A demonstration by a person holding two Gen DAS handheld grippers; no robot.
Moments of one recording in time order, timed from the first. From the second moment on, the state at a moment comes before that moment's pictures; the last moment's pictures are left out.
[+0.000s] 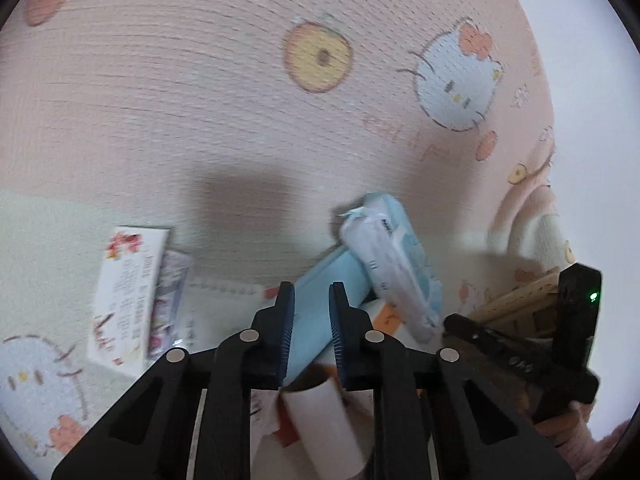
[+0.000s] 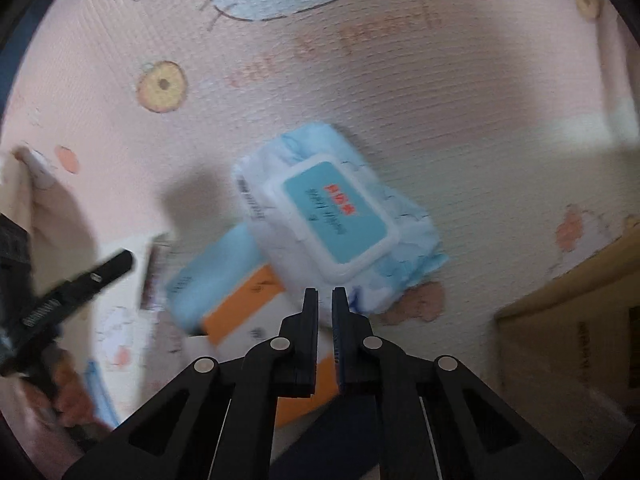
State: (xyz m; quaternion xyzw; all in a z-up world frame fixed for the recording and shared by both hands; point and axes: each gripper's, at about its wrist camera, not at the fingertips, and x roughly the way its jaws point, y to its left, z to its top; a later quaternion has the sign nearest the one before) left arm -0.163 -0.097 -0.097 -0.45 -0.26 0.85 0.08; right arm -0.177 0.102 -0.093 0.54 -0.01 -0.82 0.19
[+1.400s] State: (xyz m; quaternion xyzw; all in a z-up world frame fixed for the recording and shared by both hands) left arm -0.273 -0.016 -0.122 -0.48 -0.16 0.85 0.14; right arm -0.203 0.113 -0.131 0.53 -0.10 -0.83 0.15
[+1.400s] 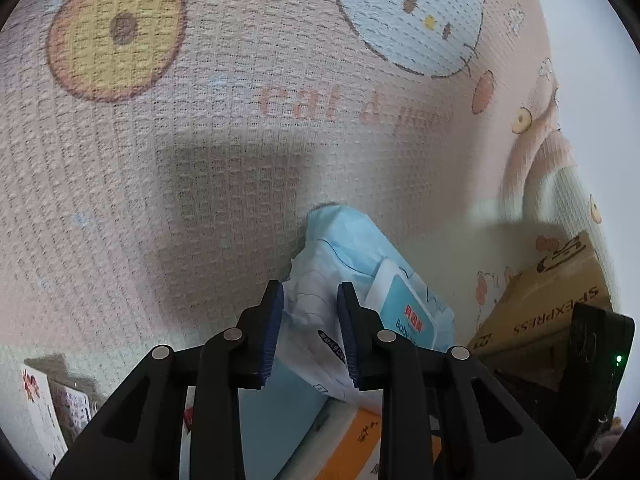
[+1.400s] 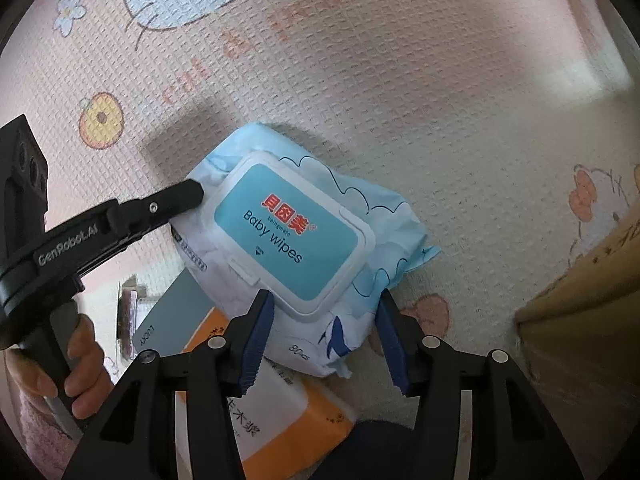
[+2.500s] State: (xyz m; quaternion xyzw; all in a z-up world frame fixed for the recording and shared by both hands) left arm -0.177 -0.047 -0.101 -0.50 -0.22 0.83 0.11; right arm -0.151 0.061 -0.080 0.48 0.02 -0.83 0.28
